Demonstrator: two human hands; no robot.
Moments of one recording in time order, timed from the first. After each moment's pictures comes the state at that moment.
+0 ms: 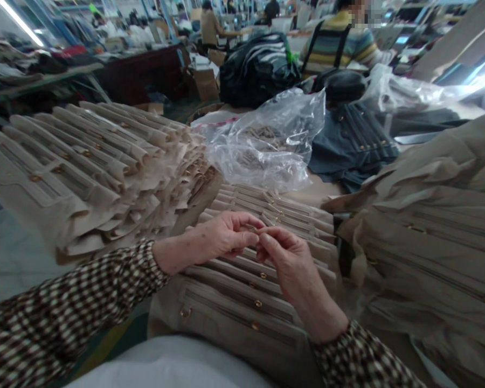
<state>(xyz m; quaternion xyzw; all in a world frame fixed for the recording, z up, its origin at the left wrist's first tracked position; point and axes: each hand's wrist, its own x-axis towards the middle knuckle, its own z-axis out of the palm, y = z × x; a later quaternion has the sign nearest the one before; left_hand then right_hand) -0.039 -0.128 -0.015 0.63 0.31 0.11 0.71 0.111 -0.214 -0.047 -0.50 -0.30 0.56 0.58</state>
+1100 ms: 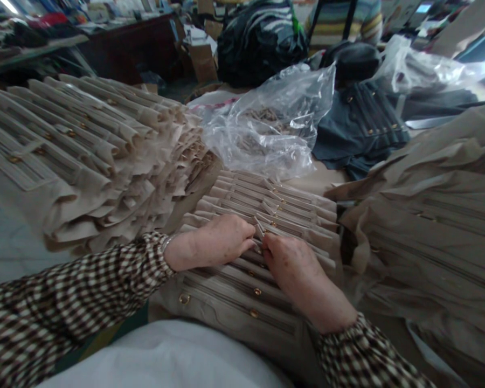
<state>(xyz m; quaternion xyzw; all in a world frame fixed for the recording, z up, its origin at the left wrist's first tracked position) -0.027 -0.144 -0.017 0.94 0.28 -0.15 0.14 0.129 -0.226 -0.061 -0.67 -0.72 0.18 0.03</state>
